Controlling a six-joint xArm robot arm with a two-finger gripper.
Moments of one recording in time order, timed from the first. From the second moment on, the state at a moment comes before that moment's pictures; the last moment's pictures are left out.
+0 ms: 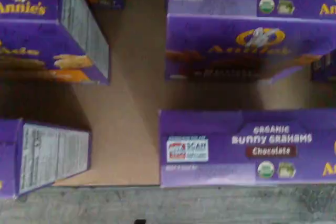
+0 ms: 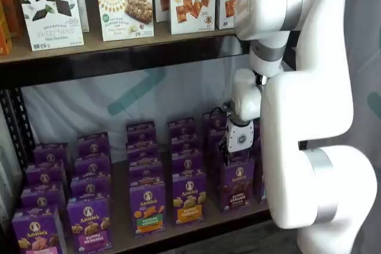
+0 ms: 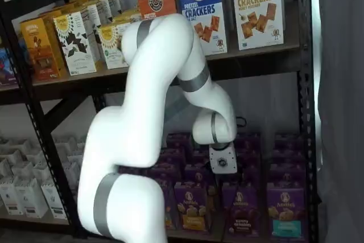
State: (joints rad) arm -0.14 0.68 -1.07 -0.14 0.26 0.00
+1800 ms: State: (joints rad) arm -0.16 0.83 -1.37 0.26 0.50 -1.95
